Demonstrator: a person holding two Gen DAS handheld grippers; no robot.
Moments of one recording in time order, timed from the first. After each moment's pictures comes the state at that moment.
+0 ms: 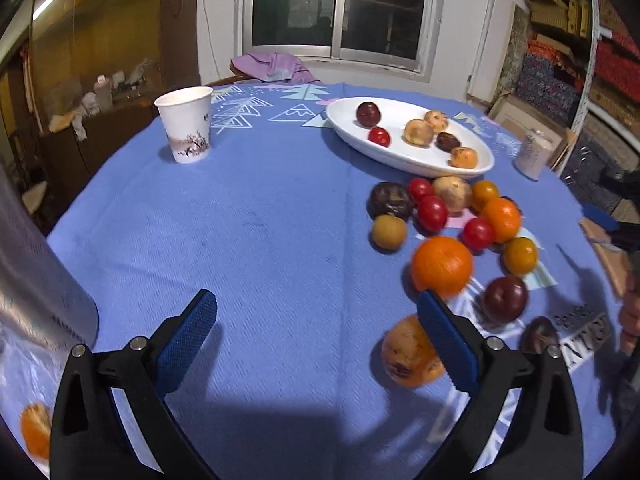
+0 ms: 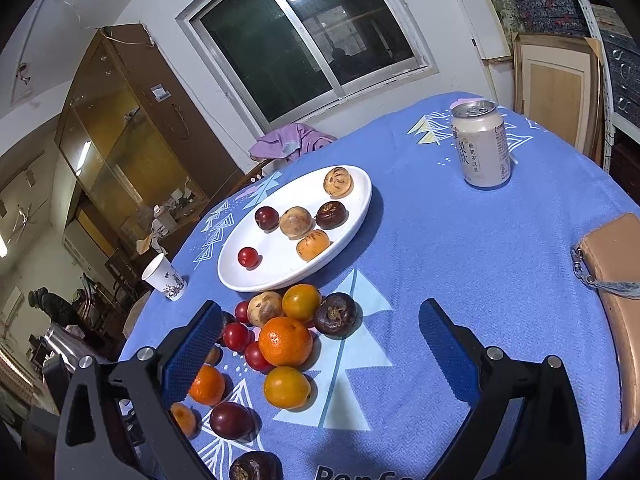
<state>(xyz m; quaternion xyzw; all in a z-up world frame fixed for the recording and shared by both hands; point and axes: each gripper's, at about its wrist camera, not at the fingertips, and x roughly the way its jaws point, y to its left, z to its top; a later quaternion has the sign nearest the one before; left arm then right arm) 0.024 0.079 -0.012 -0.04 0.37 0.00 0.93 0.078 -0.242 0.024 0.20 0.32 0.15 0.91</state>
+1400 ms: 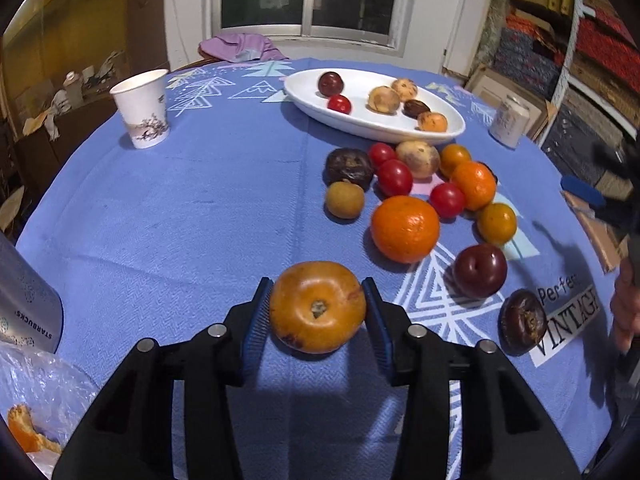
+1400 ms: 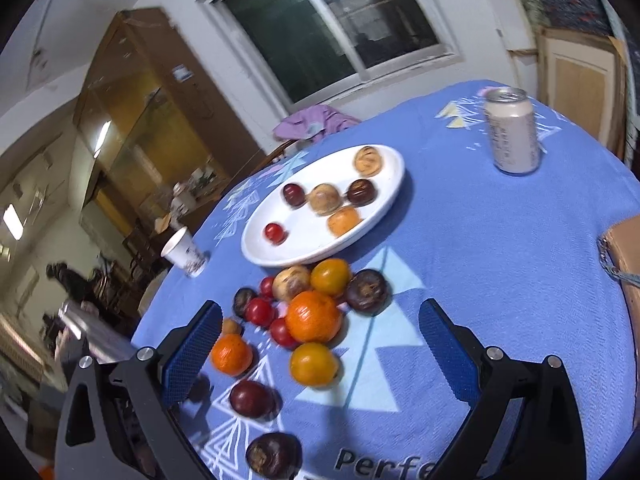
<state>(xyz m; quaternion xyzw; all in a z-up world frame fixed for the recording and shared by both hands) 0.033 0.059 -0.027 -0.03 0.41 -0.04 0.91 0.061 -0.212 0.024 0.16 0.34 0.23 0.90</state>
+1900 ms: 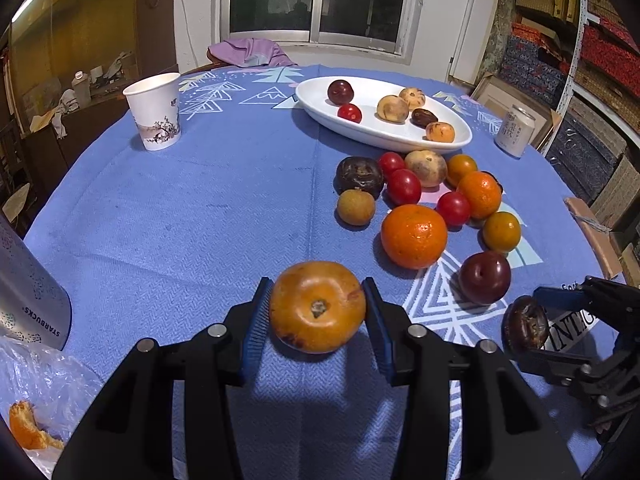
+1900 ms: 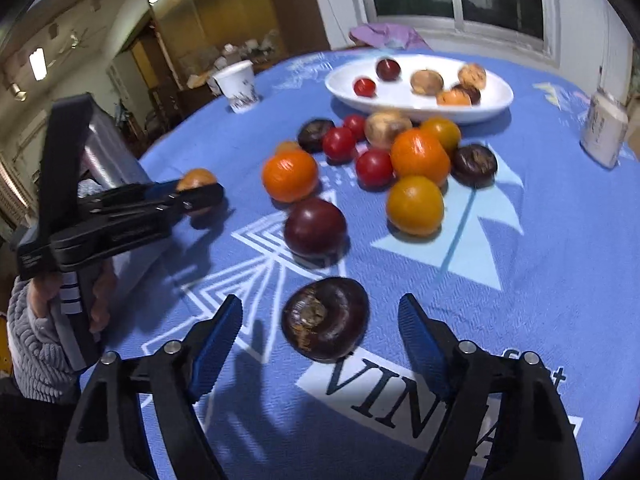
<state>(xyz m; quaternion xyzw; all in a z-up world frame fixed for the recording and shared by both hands) 0.029 0.060 -0.024 -0.02 0.40 -0.03 0.91 0.017 -0.135 -0.026 -0.04 0.45 0.28 0.84</state>
